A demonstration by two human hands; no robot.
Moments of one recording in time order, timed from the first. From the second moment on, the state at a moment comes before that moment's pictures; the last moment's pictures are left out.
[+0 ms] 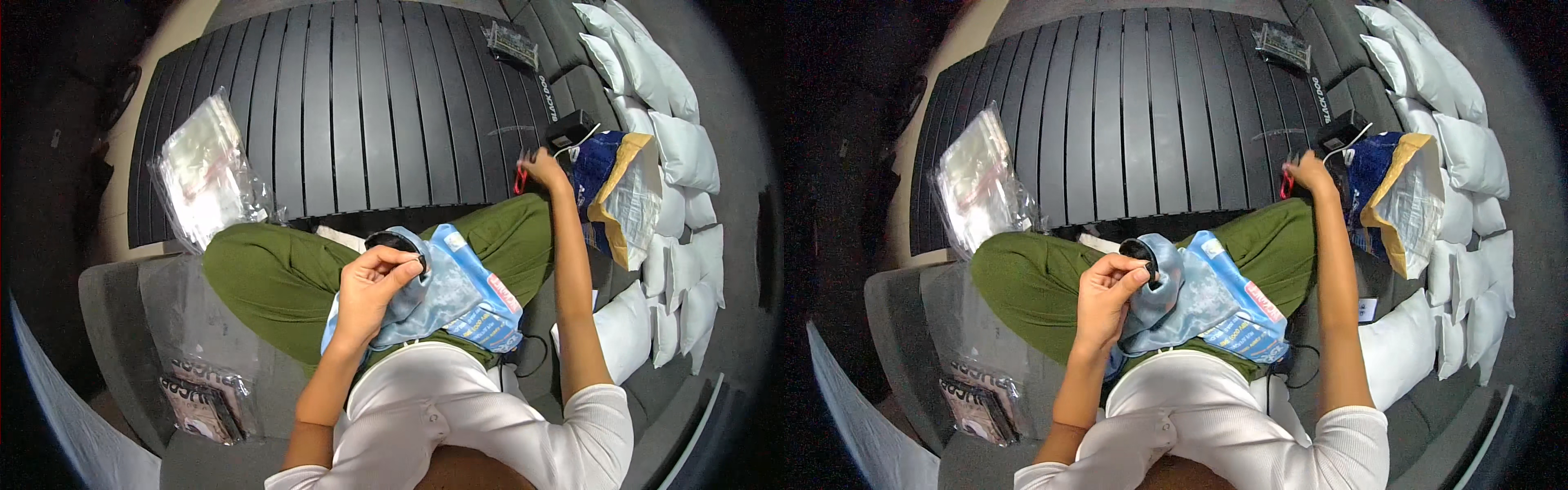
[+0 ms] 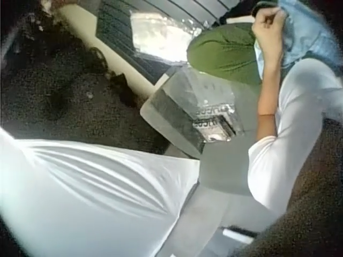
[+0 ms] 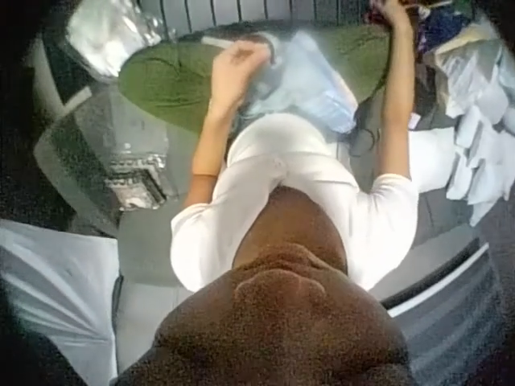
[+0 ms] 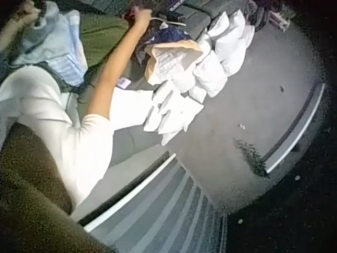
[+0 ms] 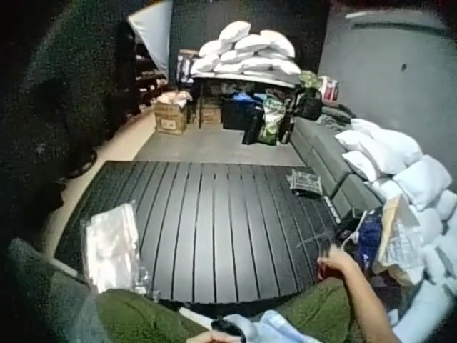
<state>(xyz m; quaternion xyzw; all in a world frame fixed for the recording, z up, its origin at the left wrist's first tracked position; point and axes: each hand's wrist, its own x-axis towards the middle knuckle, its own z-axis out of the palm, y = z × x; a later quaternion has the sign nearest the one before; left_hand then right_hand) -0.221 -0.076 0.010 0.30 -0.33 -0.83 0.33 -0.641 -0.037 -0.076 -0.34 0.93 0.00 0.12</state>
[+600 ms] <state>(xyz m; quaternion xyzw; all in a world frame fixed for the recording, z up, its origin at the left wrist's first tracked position) -0.202 -0.071 0.033 0.30 -0.38 -0.81 0.34 -0.622 -0.059 -0.079 -0.34 0.90 0.09 0.27</state>
